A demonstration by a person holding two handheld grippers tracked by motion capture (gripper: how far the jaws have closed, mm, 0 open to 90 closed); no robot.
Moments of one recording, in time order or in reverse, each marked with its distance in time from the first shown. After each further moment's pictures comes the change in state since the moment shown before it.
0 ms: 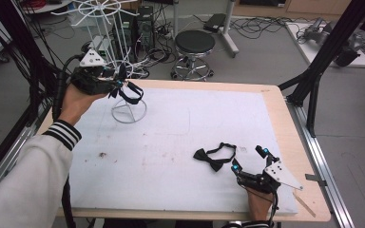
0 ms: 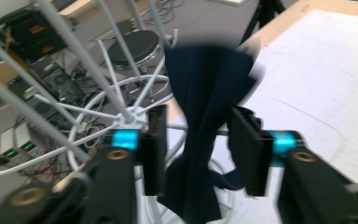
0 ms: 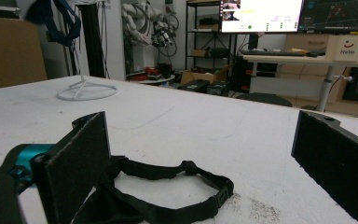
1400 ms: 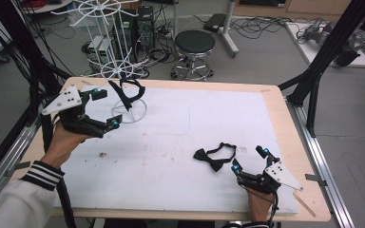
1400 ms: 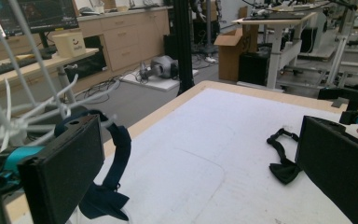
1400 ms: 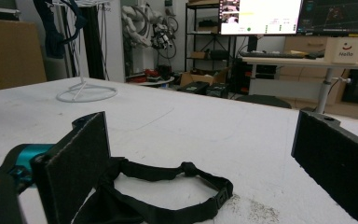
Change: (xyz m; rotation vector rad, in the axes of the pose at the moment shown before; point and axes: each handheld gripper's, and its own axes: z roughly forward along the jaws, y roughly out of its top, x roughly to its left) left arm -0.050 -0.075 -0.054 -0.403 -0.284 -0.074; right arm 0.000 0.000 -0.001 -0.006 -0.002 0.005
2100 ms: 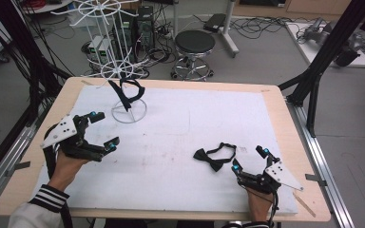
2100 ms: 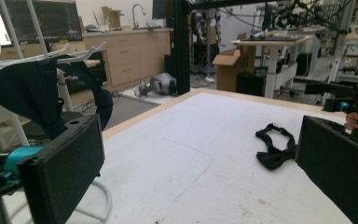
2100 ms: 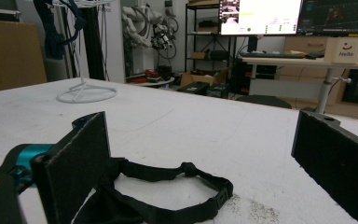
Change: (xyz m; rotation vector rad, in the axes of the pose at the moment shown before) left arm -0.022 -0.061 -0.017 -0.099 0.001 -0.029; right arm -0.001 0.000 0.000 -0.009 0.001 -0.007
